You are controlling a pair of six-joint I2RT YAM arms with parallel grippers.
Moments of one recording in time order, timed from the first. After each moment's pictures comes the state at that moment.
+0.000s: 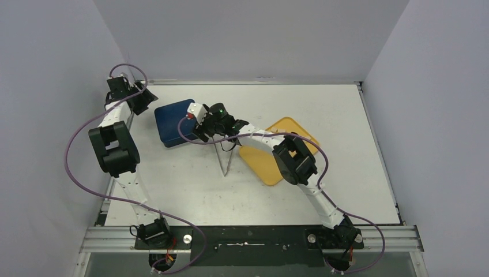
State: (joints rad) left arm 0.32 2.14 1.72 -0.27 0.30 -0.51; right arm 0.83 2.42 1.94 0.03 -0.23 -0.38
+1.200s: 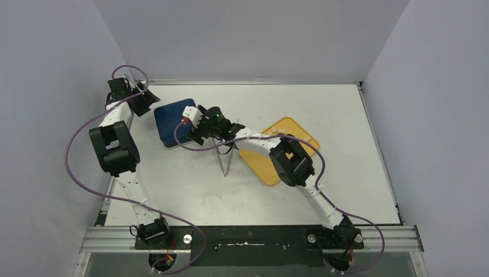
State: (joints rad) left arm 0.32 2.16 1.72 -0.29 0.35 -0.51; right arm 0.86 2.44 1.95 0.12 -0.21 -0.40
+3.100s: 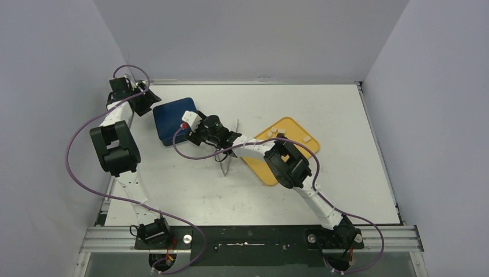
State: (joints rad) left arm 0.31 2.16 1.72 -0.29 0.35 -0.51; right arm 0.90 2.47 1.87 0.33 -0.09 -0.38
